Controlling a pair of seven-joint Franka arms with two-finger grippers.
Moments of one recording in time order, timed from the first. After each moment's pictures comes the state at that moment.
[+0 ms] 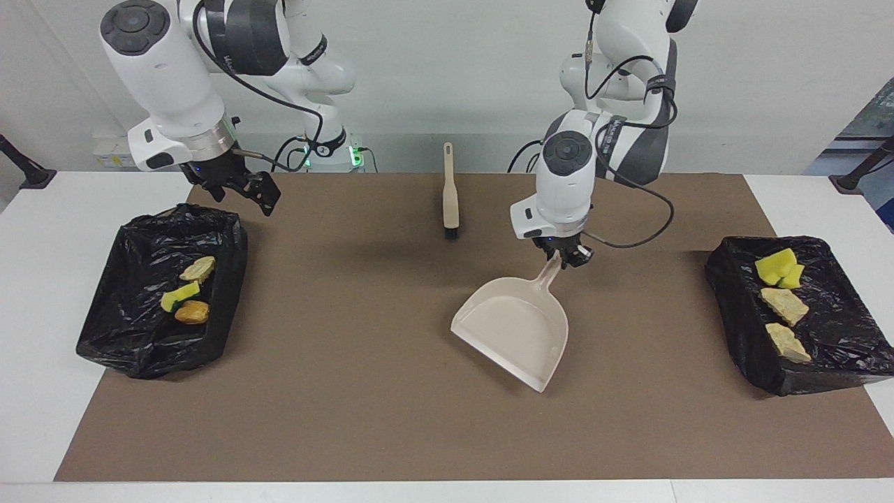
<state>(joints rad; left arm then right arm) -0.33 0.29 -0.22 -1.71 0.16 1.84 0.05 -0.09 0.12 0.14 -1.47 -0.07 1.46 0.34</state>
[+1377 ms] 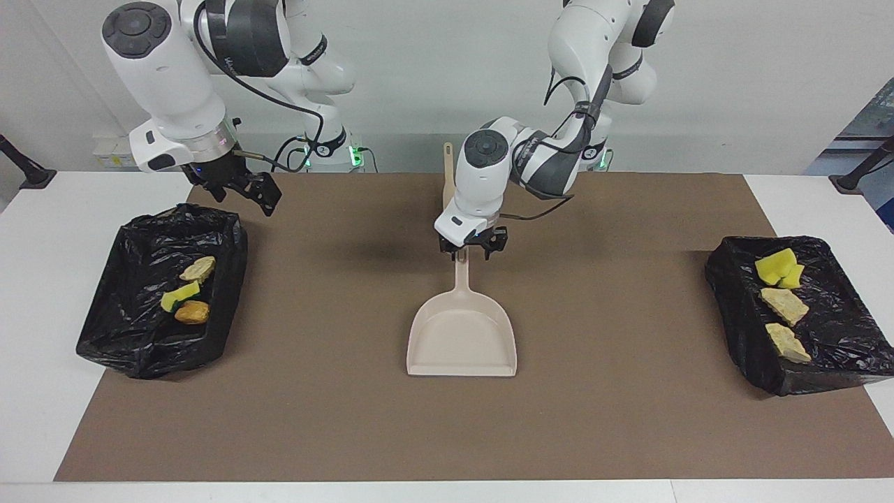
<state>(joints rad) -0.52 0.34 -0.19 -1.68 0.00 1.98 -0.68 -0.09 0.12 0.14 -1.48 -0.07 1.46 0.34</state>
